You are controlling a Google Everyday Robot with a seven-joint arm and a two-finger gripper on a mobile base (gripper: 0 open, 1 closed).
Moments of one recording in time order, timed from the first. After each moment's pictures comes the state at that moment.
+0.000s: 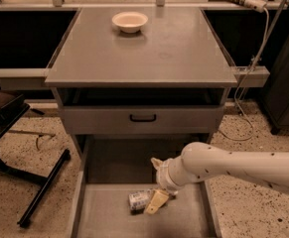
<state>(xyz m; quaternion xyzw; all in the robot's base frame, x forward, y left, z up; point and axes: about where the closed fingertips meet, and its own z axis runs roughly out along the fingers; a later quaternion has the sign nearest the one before) 0.475 -0.031 0.526 -0.62 0.73 0.17 0.25</state>
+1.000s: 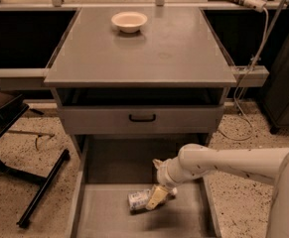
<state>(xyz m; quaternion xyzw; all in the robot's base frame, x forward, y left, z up) 0.518 -0.037 0.447 -0.61 0.73 0.18 0.24</state>
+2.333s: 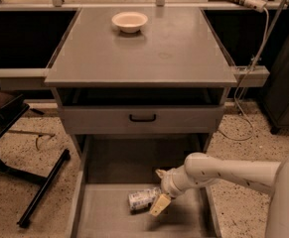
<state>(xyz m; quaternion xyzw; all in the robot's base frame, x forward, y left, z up) 0.505 -0.046 0.397 -0.59 0.74 0.23 0.23</state>
